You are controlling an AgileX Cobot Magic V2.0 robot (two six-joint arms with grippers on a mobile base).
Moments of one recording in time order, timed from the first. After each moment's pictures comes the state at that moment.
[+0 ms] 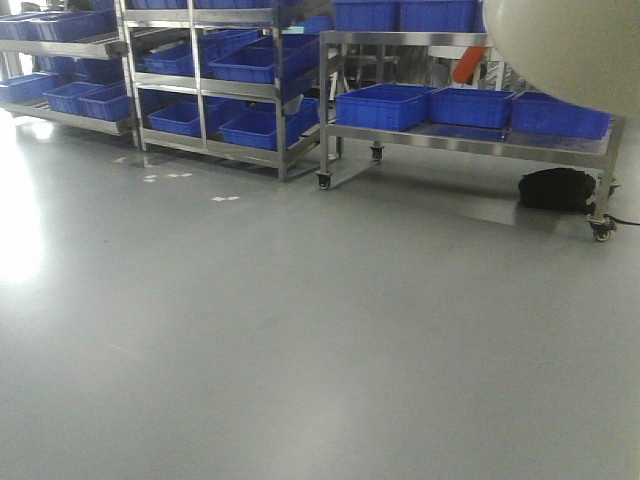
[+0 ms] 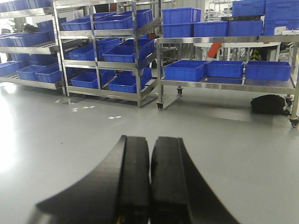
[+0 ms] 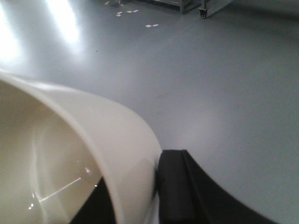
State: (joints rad) left arm -0.15 -0.01 0.01 -0.07 0.01 0.10; right arm 0.25 0.65 -0.68 0.09 0.40 0.11
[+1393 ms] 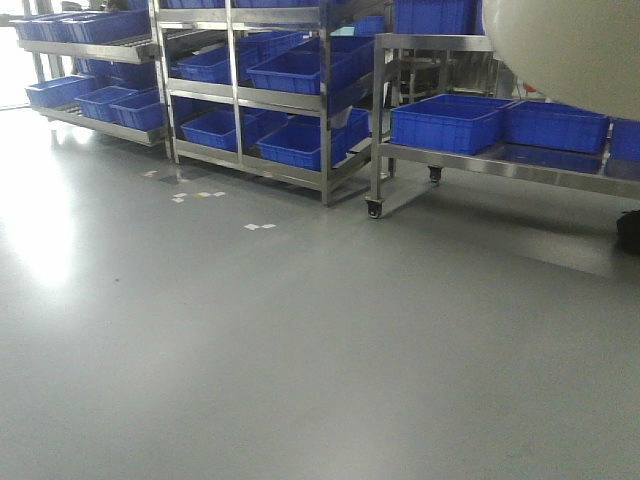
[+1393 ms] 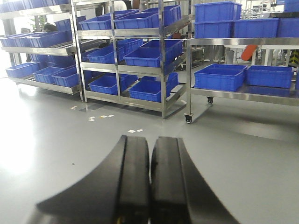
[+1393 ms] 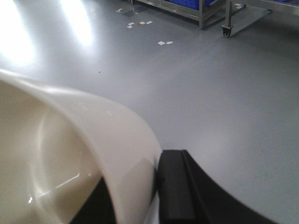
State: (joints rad) left arm -0.15 -0.01 0.01 -0.07 0.01 0.10; right arm 0.25 0.65 -0.68 0.09 0.40 0.11
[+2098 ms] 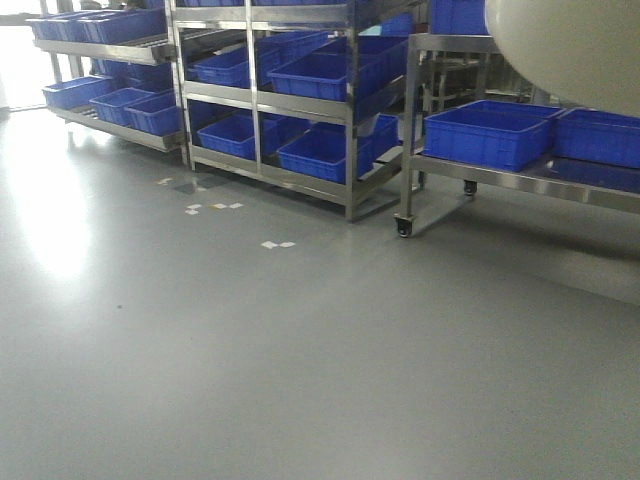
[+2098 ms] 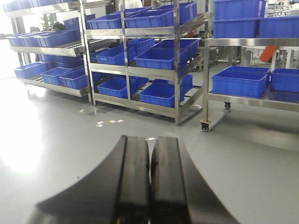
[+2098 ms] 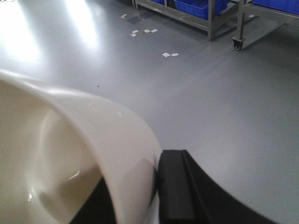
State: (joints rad) left arm -0.15 -0.01 0.01 -0.07 0.01 0.10; right arm 0.25 0.65 -0.68 0.09 0.40 0.11
